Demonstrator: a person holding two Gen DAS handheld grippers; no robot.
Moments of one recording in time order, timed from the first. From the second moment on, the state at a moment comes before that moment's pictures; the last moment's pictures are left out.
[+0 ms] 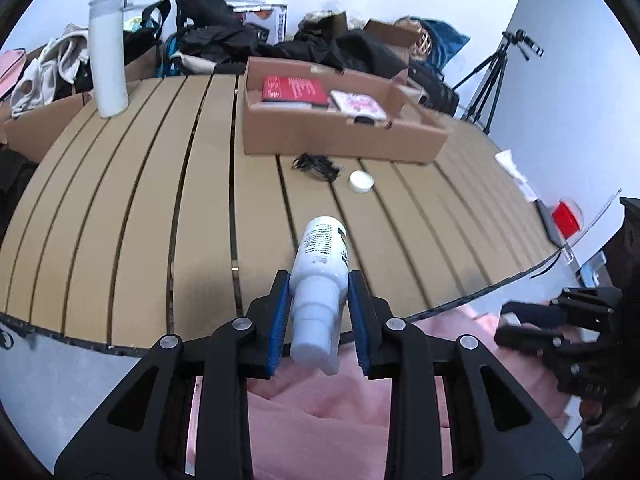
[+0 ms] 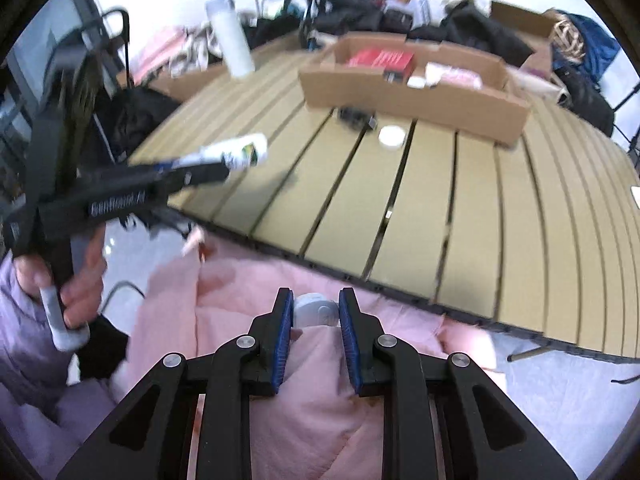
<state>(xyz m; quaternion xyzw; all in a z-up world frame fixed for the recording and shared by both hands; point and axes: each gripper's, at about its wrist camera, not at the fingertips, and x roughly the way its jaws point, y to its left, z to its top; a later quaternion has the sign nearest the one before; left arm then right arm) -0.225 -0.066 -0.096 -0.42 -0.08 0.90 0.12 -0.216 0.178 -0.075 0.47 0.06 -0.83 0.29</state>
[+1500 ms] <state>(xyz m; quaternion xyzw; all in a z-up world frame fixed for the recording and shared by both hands) -0.522 0.003 -0.049 -0.43 -0.03 0.90 0.10 -0.600 0.184 -0.081 0.52 -0.02 -0.83 0.20</state>
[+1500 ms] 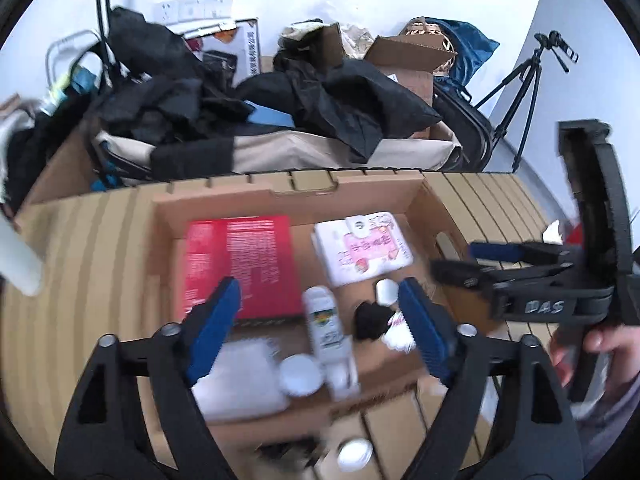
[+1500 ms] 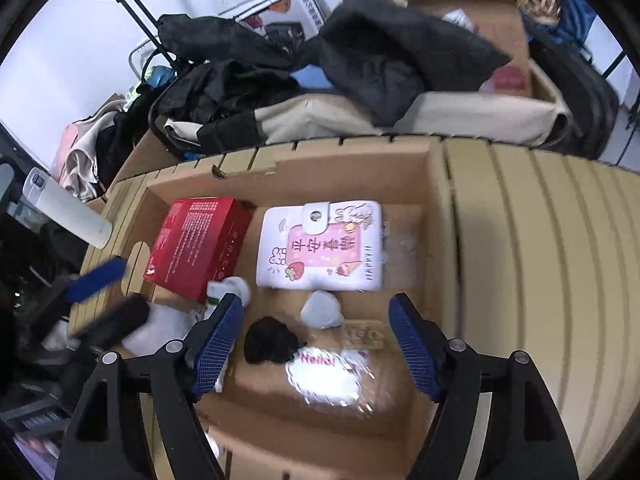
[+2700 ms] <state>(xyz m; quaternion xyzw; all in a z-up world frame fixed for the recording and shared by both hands) -0.123 -0.037 -0.012 -0.40 0.00 0.92 0.05 -0.153 0.201 -0.019 0.39 0.03 -0.89 0.23</state>
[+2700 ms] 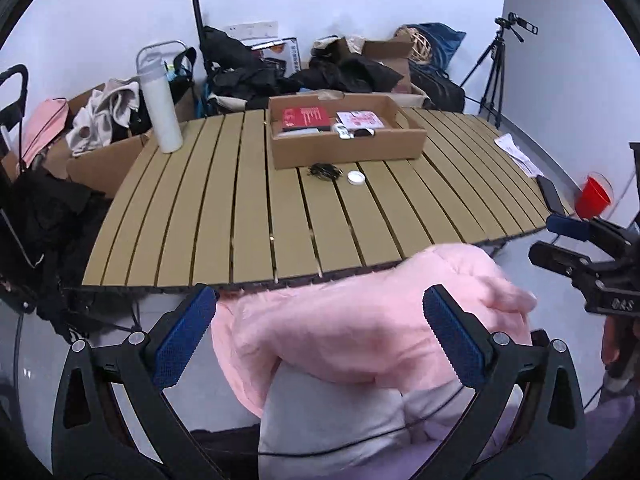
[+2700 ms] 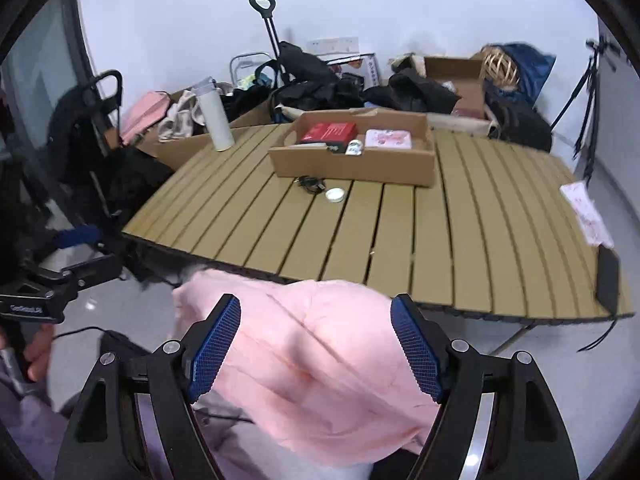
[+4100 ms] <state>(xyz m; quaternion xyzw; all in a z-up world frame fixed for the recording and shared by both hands) -0.411 0.003 -0.171 -0.45 -0.02 0.89 0.03 -0.380 0.168 -0.124 0.40 0.06 -0.88 0.25</state>
